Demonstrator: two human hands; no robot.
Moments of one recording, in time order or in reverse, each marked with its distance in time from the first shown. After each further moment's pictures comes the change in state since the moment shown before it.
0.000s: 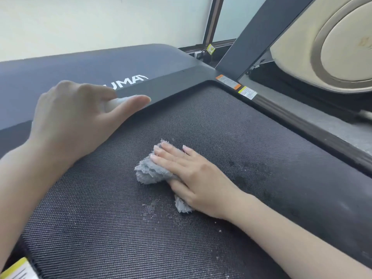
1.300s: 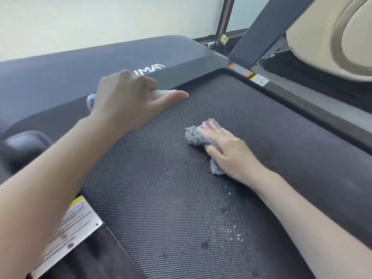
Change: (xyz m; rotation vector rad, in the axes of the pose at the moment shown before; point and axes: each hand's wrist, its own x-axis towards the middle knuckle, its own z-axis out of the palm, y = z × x) left_hand -0.007 0.019 -0.003 0.115 -0.096 0.137; right_hand -0.022 0.005 -0.015 0.132 0.088 0.373
